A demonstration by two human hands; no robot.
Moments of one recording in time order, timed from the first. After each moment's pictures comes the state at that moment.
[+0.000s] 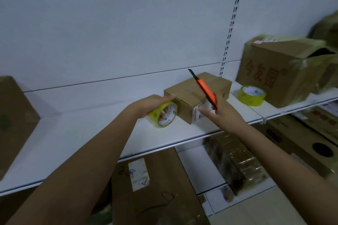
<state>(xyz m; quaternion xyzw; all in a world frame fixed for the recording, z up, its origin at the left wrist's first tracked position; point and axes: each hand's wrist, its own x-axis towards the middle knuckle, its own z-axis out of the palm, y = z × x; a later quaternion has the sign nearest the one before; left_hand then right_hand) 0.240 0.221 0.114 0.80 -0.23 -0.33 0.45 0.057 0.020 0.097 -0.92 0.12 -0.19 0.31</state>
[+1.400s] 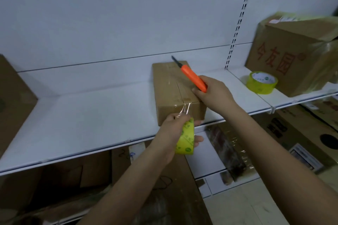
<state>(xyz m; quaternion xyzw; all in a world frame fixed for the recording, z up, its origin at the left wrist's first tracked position) 0.073 0.224 0.106 0.58 -0.01 -0.38 0.72 0.097 0.044 0.107 -0.94 0.14 -0.18 0.27</state>
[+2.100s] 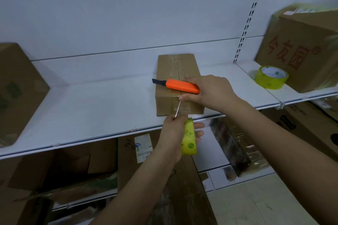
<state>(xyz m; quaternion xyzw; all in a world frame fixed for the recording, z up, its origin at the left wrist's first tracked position) 0.061 0.229 0.088 0.58 0.07 -0.34 0.74 0.090 0.072 0.121 -0.99 0.02 -0.11 0.05</state>
